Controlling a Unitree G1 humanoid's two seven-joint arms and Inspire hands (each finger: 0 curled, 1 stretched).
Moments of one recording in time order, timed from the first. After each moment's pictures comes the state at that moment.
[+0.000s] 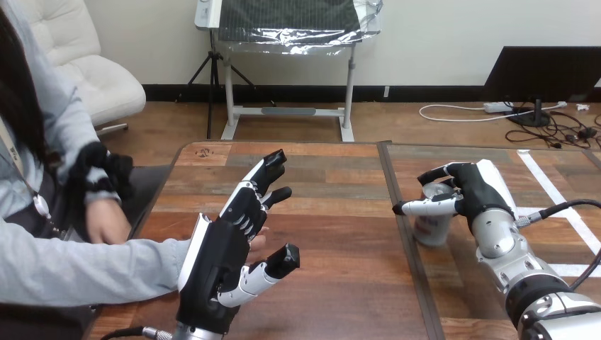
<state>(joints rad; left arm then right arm) -0.10 -0.03 0.01 0.82 -0.18 -1.16 -0.45 -0.80 -0.27 0.04 1.36 -0.31 -0.12 -0.19</state>
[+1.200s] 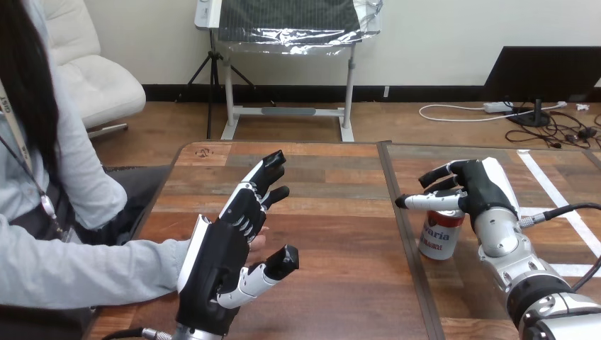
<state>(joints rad) -0.10 -0.03 0.01 0.82 -0.19 -1.16 -0.45 -0.80 -0.27 -0.01 1.36 -0.30 -0.15 -0.19</state>
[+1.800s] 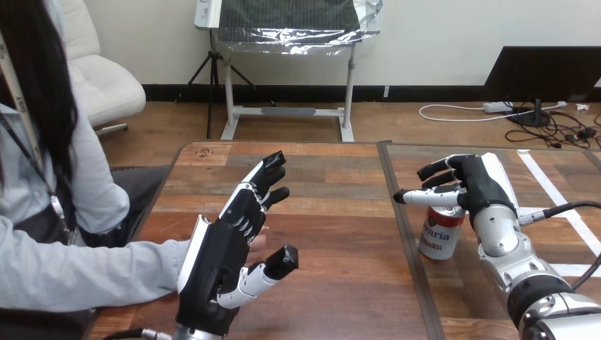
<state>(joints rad) -0.09 -0.03 0.01 0.81 -0.19 -1.16 -0.44 -0.80 -0.27 -0.01 1.36 -0.29 -0.18 -0.19</state>
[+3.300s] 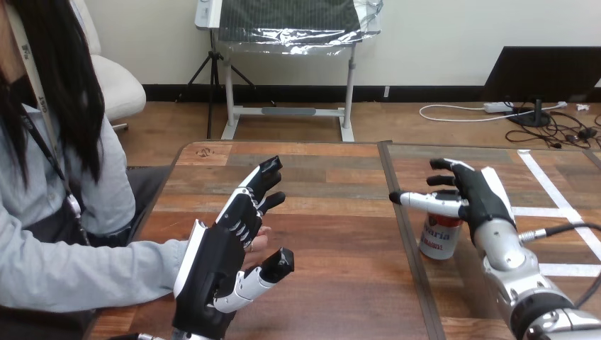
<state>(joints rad) -0.08 -0.02 0.01 0.80 -0.18 -1.15 -0.43 -0.74 -0.27 -0.04 1.36 -0.20 -0.25 -0.12</state>
